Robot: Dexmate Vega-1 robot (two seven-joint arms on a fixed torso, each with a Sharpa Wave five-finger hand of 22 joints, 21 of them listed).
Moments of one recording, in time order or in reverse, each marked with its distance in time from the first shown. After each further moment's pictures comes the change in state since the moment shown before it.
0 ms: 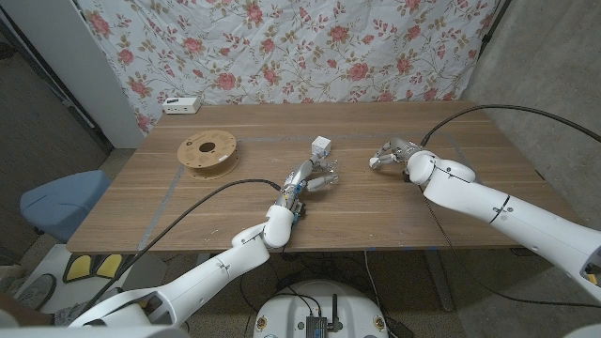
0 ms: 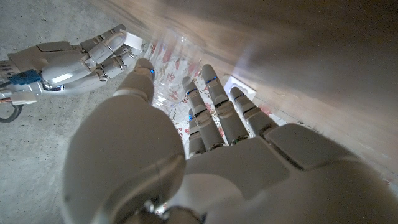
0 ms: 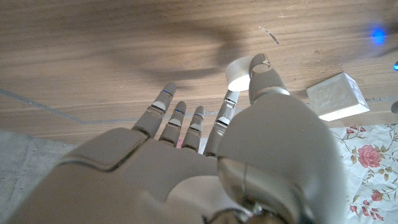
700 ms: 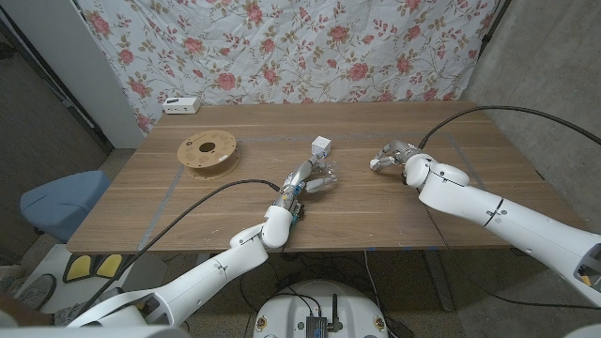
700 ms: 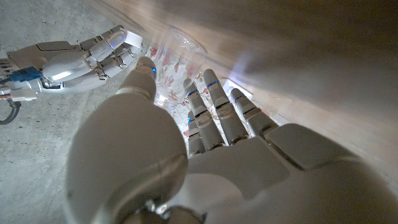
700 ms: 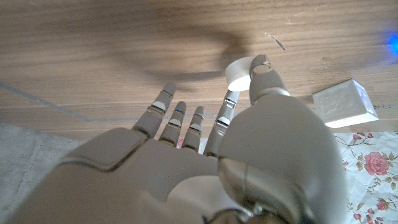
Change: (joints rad) left arm 0.011 0.016 -0.007 -0.022 -0.012 0.008 -0.022; left_hand -0.006 -0.038 -0.052 0.003 0.006 -0.041 -0.041 -0.002 0.000 -0.067 -0.007 -0.002 0.003 -0.082 0.016 0.001 0.000 -0.023 0.002 0.000 0.000; right arm 0.004 0.019 -0.020 0.013 -0.055 -0.040 -0.020; right_hand -0.001 0.001 0.000 0.000 0.000 0.006 -0.006 -0.005 -0.005 0.000 0.000 -0.003 0.000 0.000 0.000 0.000 0.000 0.000 0.000 0.000 -0.003
